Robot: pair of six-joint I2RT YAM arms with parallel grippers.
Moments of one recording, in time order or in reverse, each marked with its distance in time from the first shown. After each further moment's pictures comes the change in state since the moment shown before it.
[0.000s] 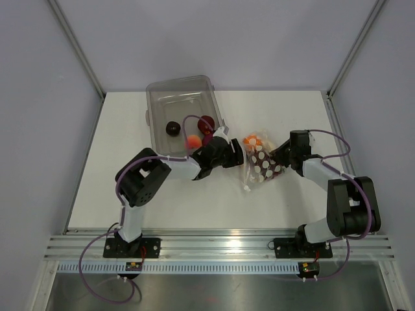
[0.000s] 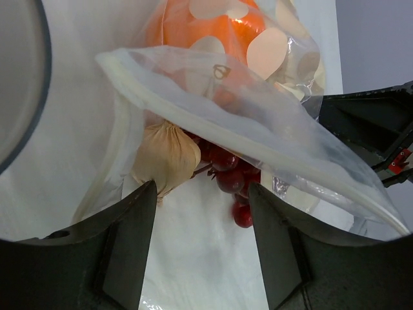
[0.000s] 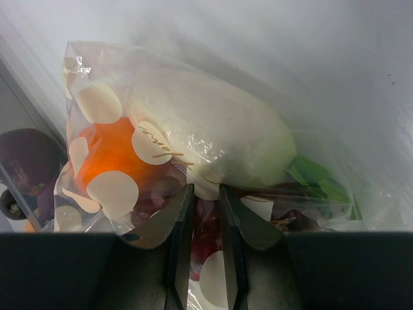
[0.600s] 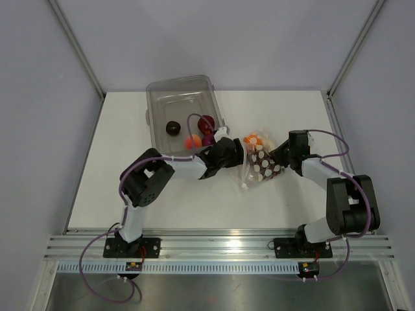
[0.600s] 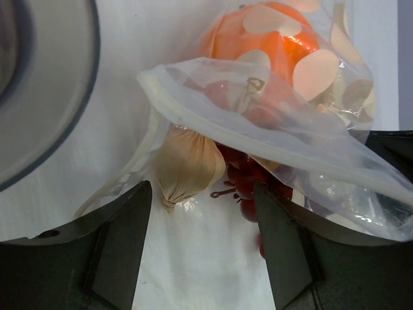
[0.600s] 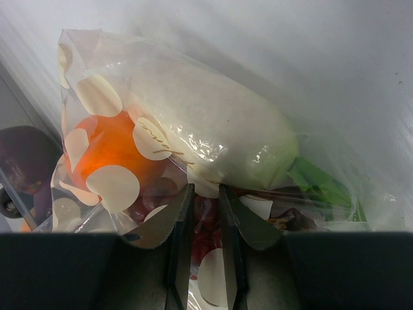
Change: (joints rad) left arm -0.042 0.033 0.094 -0.162 -0.215 0.007; right arm 0.009 0.015 0.002 0.008 0.000 0.000
